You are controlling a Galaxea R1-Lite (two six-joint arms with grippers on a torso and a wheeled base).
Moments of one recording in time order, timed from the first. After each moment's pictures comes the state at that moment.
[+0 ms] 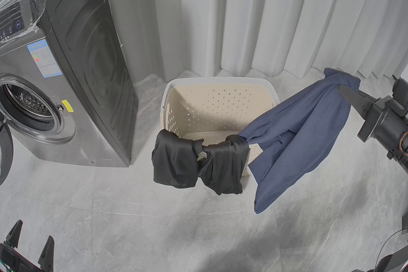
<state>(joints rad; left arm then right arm) 0.00 0.02 -0.02 0.00 -0.01 -0.03 0.53 1.23 -0.53 -0.86 -0.09 0.07</state>
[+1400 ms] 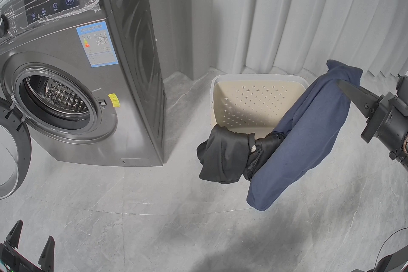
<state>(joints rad) 0.00 0.02 -0.02 0.00 -0.01 -0.03 0.58 1.22 -0.53 -0.90 -0.05 0.07</state>
